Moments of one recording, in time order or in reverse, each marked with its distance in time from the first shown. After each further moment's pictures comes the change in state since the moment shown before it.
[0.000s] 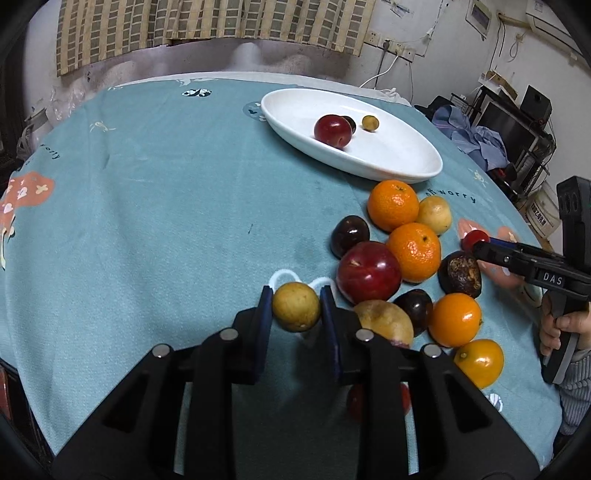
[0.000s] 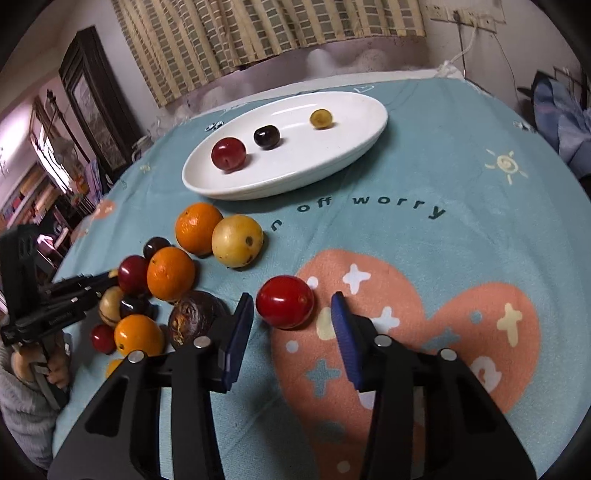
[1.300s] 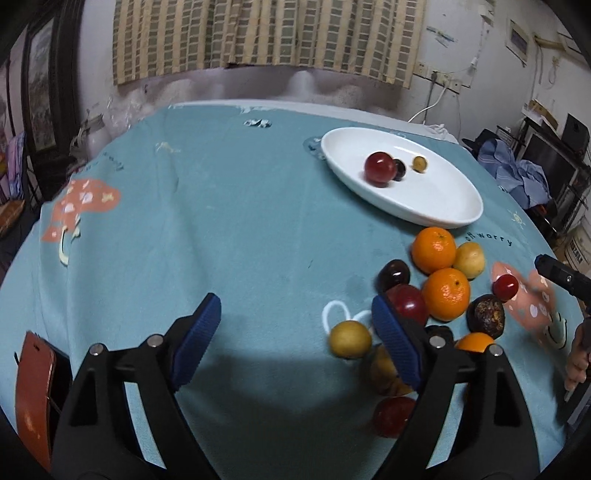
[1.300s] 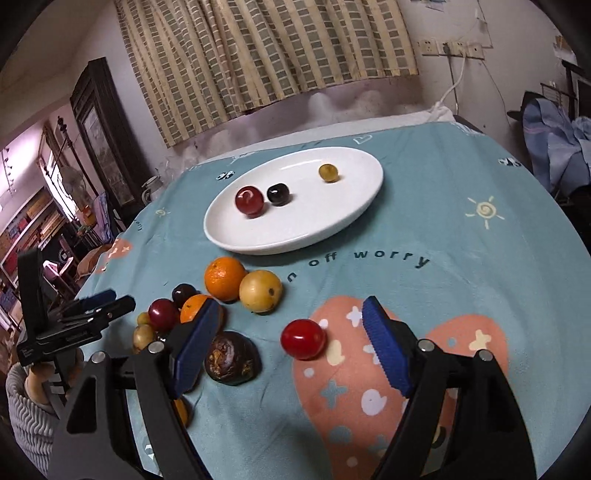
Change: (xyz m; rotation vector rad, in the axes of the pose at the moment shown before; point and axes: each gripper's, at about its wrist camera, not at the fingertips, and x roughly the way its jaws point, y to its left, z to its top) left arm -0.026 0.011 0.010 -0.109 -0.102 0.194; right arm -0.032 0.000 0.012 0.052 -0.153 0.022
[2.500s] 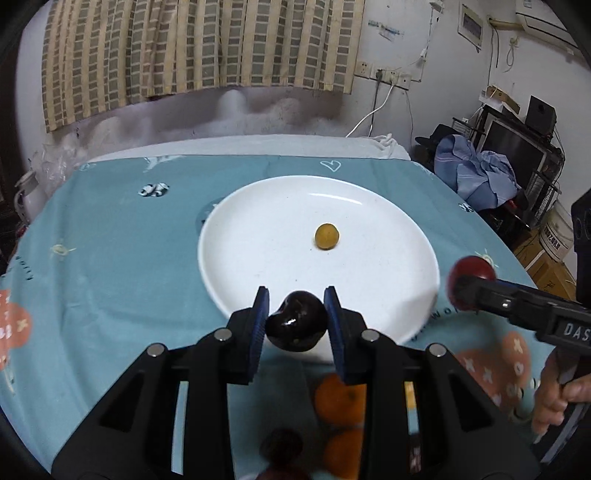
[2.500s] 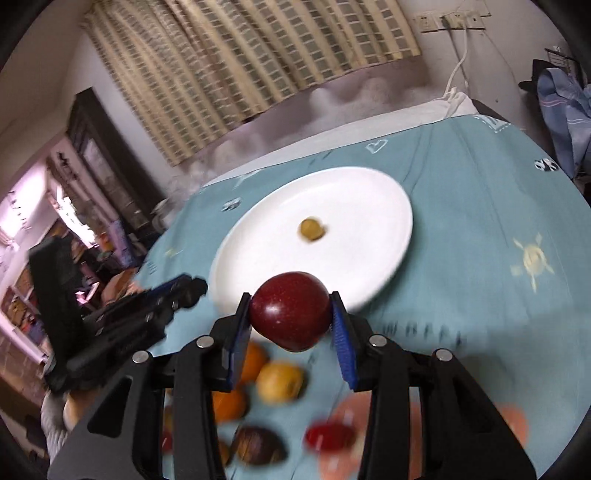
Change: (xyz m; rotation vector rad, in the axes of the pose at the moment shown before) left arm 0.070 -0.102 0.107 0.151 -0.030 -0.150; right arm 0.062 -0.003 0.085 0.116 0.026 0.092
